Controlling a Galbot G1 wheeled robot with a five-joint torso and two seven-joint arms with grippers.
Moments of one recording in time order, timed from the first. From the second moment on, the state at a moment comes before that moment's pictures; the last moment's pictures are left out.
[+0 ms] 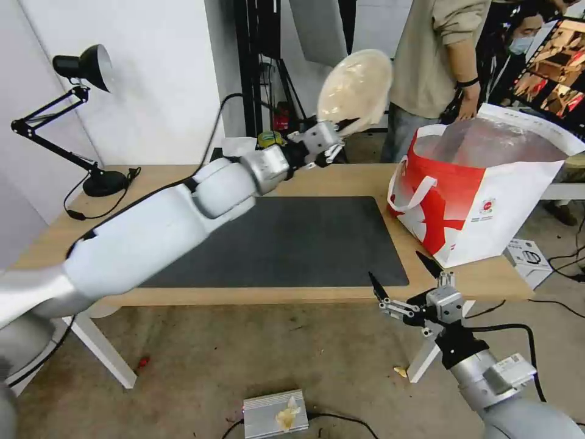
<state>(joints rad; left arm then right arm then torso) -0.10 -1.08 0.60 -1.56 -0.34 -0.06 0.09 -1.74 0.95 0.58 2.37 0.28 0.02 0.04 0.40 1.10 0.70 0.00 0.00</state>
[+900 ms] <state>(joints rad) -0.19 -1.32 0.66 -1.29 -0.09 -0.09 0.12 -1.74 0.95 0.58 2.37 0.28 0.02 0.04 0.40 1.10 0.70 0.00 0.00</state>
